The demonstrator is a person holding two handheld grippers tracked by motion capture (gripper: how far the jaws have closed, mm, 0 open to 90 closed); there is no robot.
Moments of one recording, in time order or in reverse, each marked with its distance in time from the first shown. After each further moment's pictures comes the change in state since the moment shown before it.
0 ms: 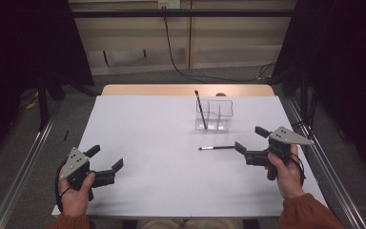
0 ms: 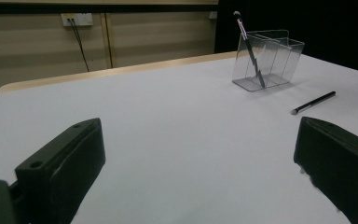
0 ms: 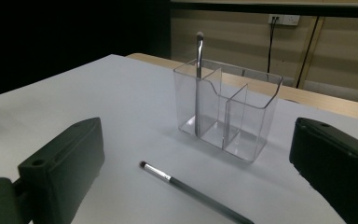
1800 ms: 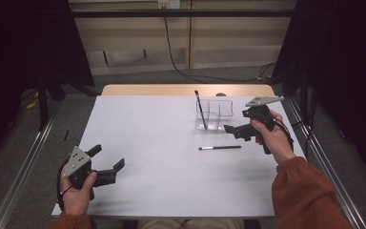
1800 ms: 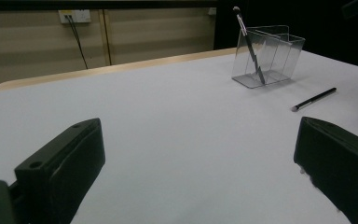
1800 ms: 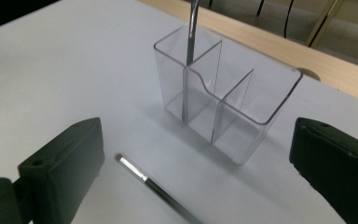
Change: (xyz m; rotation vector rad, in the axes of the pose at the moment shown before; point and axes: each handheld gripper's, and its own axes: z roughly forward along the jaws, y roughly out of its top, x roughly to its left) left arm -0.001 0.000 0.004 0.013 -0.005 0.000; right arm -0.027 0.053 0.071 0.372 0.041 -0.049
